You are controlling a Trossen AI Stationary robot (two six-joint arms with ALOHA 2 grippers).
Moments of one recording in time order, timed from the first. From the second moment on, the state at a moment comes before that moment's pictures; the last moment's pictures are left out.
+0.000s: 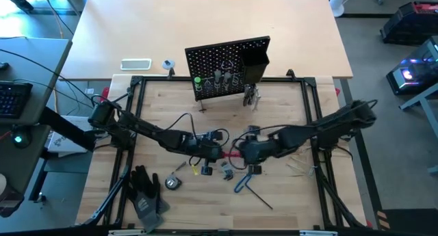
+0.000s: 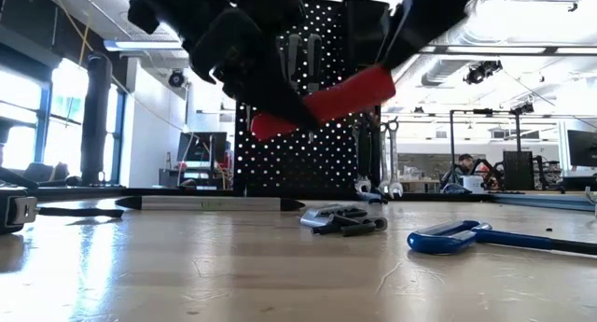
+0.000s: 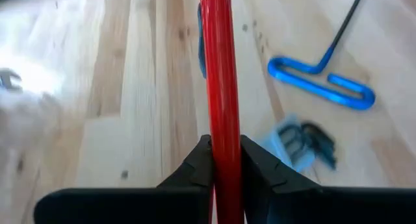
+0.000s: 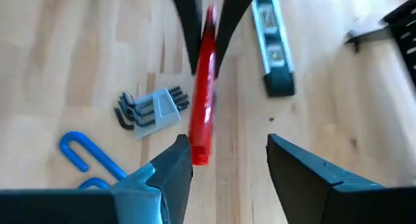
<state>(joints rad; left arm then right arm) -0.22 1.73 0.99 0.06 -0.18 0.09 0.32 1.55 1.21 -0.67 0.31 0.17</state>
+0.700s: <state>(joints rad) -0.20 1.72 0.98 0.63 -0.23 0.33 0.49 1.26 1.21 -0.63 0.57 0.18</state>
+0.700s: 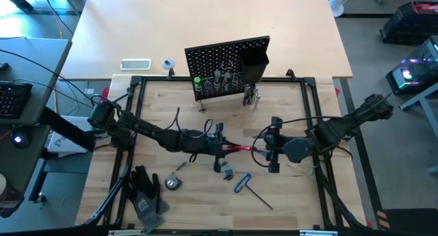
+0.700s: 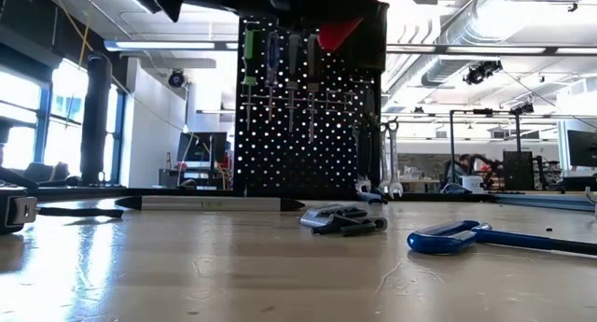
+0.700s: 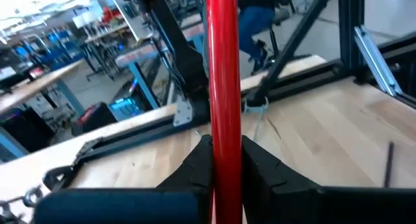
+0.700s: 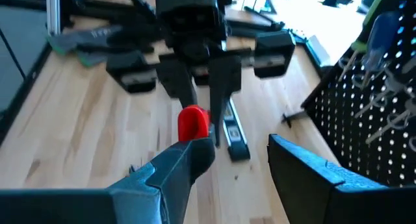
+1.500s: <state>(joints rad) -0.17 1.71 0.99 0.81 -0.22 0.41 0.51 1.02 1.21 -0.66 0.61 0.19</state>
